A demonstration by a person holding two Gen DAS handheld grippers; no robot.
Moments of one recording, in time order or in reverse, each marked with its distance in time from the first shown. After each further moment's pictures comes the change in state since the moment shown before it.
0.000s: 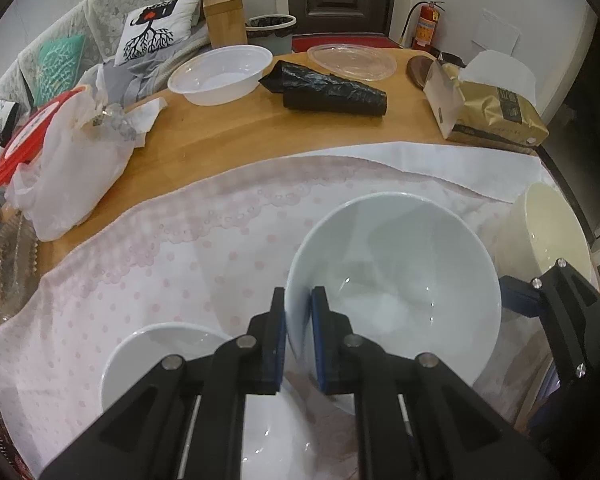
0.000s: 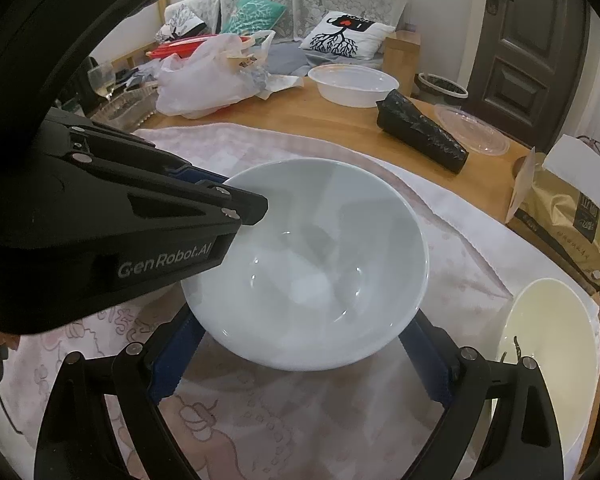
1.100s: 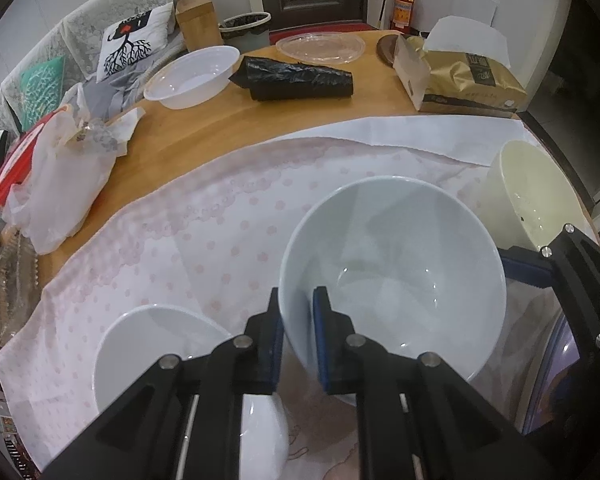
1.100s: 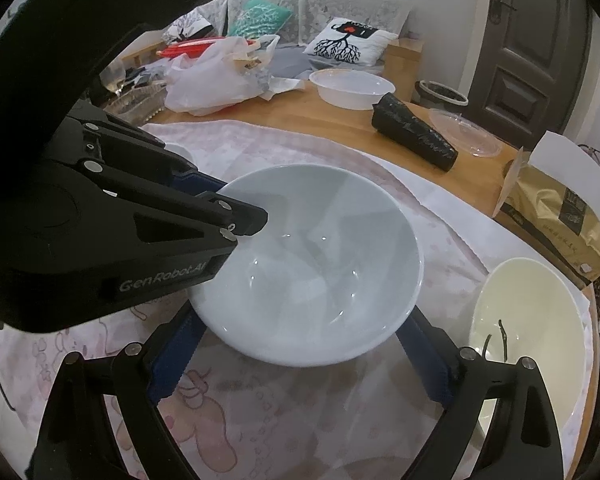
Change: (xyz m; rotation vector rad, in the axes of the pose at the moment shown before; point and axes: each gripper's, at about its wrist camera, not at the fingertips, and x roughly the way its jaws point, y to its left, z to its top) left arm -0.006 -0.022 -0.012 0.095 0.019 0.010; right arm -0.021 -0.007 -0.018 -0.029 -0.030 0.003
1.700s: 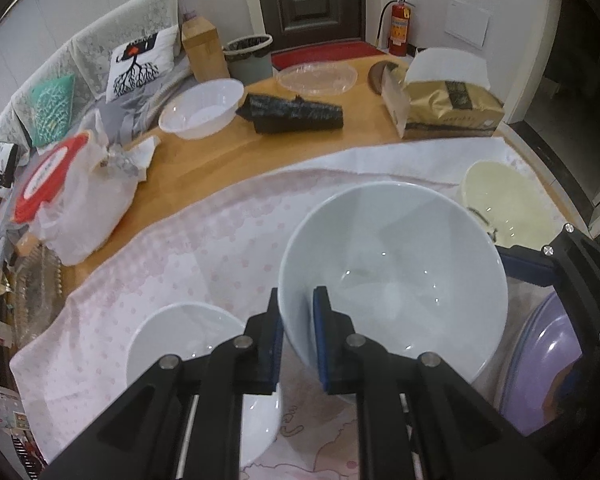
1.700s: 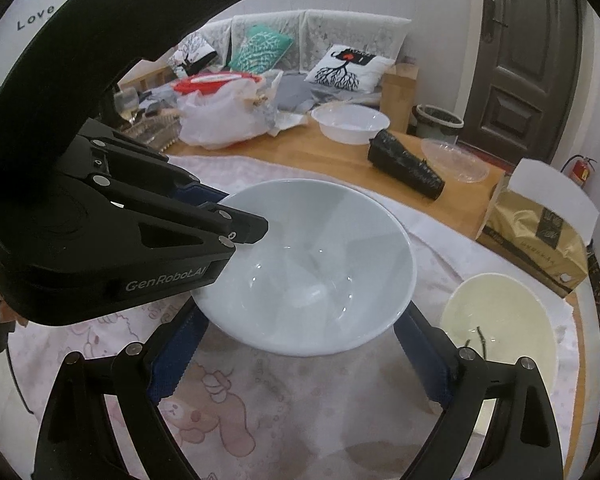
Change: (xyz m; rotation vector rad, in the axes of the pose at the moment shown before) left arm -0.047 -0.010 0.000 0.017 -0.076 0.021; right arm -0.044 0.000 0.003 0.007 -0.102 -0.001
